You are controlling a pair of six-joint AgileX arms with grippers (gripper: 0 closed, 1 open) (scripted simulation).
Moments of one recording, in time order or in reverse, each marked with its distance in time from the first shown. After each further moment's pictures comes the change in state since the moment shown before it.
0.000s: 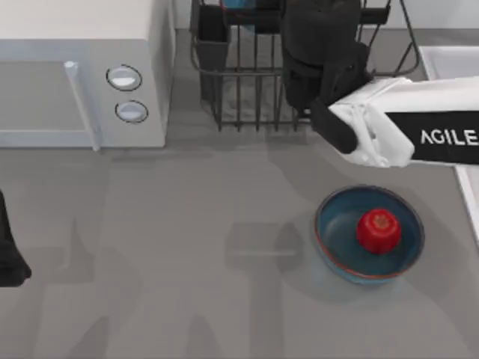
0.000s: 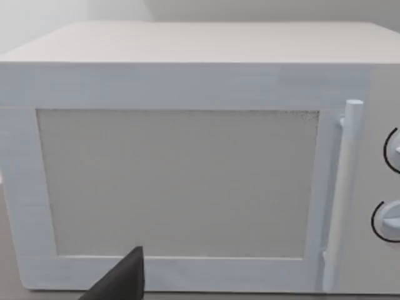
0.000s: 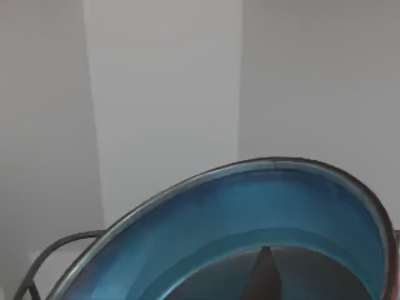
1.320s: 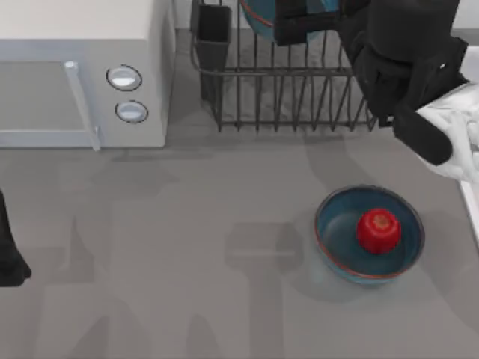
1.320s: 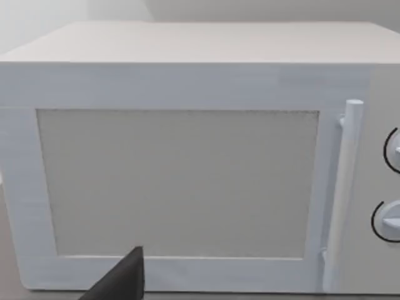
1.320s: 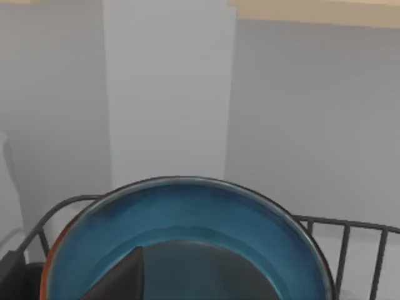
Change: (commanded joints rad) left arm 0.000 0.000 0.000 0.000 0.000 0.000; right arm -0.054 -0.323 -0.244 -0.136 -0.187 -0.015
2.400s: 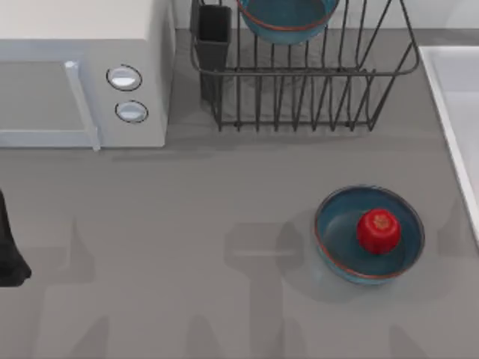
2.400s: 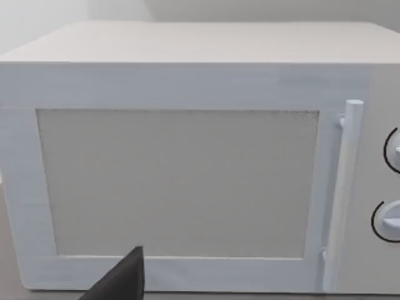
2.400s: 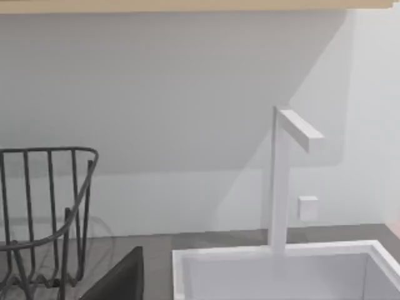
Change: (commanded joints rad) left arm 0.000 0.000 0.000 0.000 0.000 0.000; right arm -0.523 -1.535 -0.934 -0.457 -0.334 0.002
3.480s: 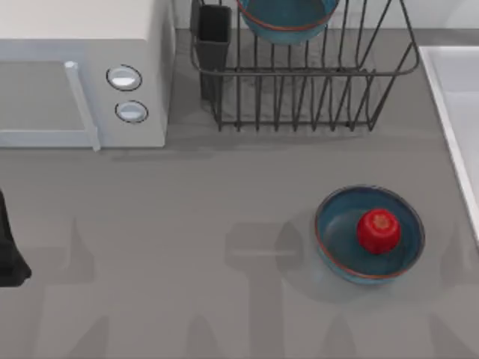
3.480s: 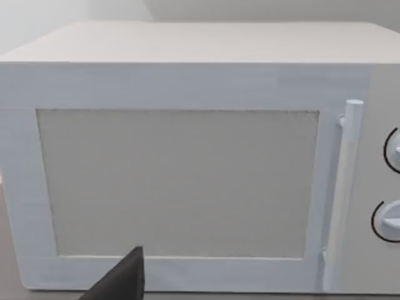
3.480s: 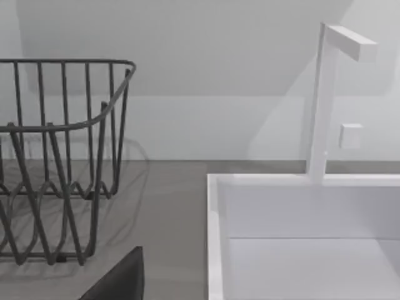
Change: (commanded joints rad) left arm 0.000 0.000 0.000 0.000 0.000 0.000; right arm -0.055 -0.186 -0.155 -0.107 -0.144 -0.005
